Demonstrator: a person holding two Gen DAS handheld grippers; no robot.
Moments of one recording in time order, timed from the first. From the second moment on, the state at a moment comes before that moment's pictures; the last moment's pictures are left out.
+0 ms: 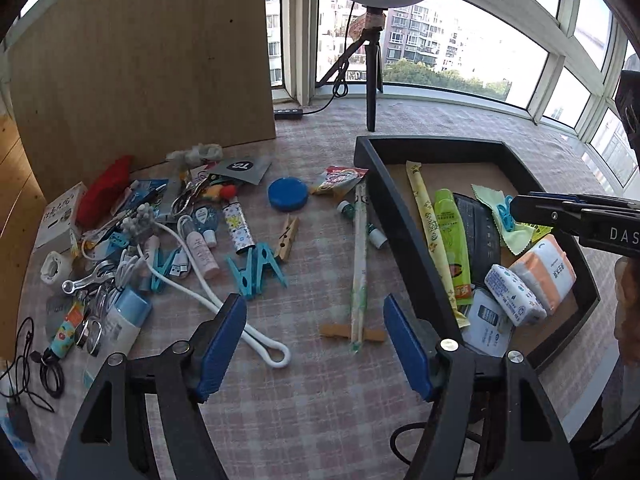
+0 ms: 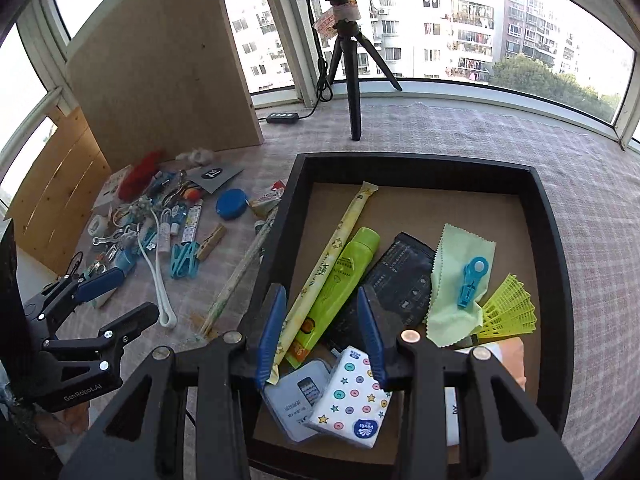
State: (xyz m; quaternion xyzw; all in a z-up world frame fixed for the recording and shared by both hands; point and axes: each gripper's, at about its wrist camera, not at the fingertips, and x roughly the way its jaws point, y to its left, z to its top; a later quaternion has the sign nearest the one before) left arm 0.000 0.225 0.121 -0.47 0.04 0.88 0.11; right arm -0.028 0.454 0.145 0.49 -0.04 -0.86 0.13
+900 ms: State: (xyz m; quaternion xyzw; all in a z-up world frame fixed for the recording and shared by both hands) left arm 0.033 -0.002 0.030 -0.48 0.05 0.87 0.09; right arm -0.067 0.132 0.071 0.54 0.07 -0.79 0.28
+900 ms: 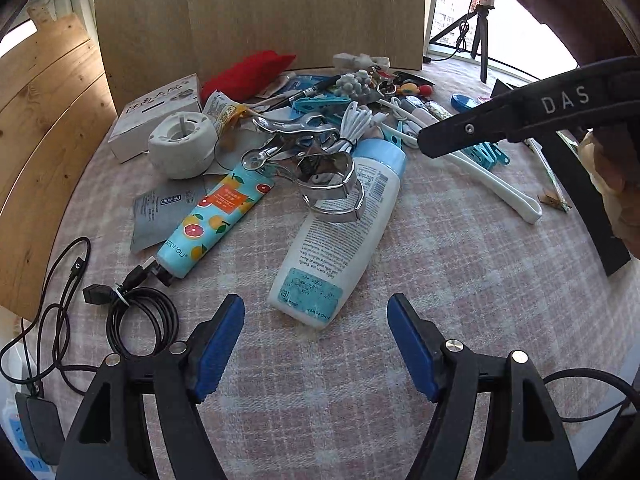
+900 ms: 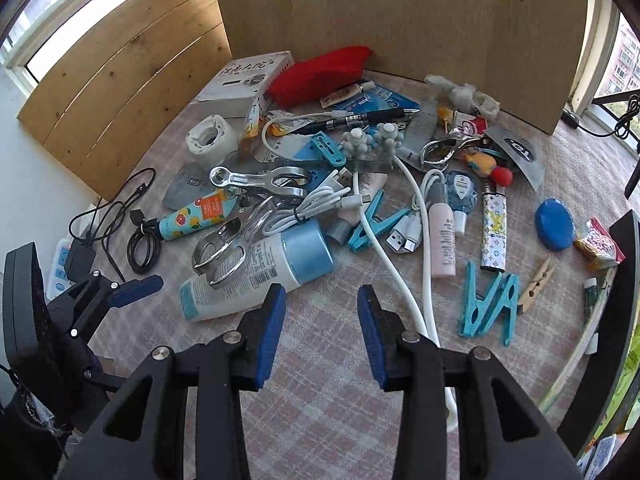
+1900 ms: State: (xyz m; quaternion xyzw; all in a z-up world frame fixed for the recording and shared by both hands) left arm 0.027 0.037 0.014 -0.47 0.04 0.87 0.16; right arm -0.091 0.102 0.024 0.62 -0.01 -0.74 0.27
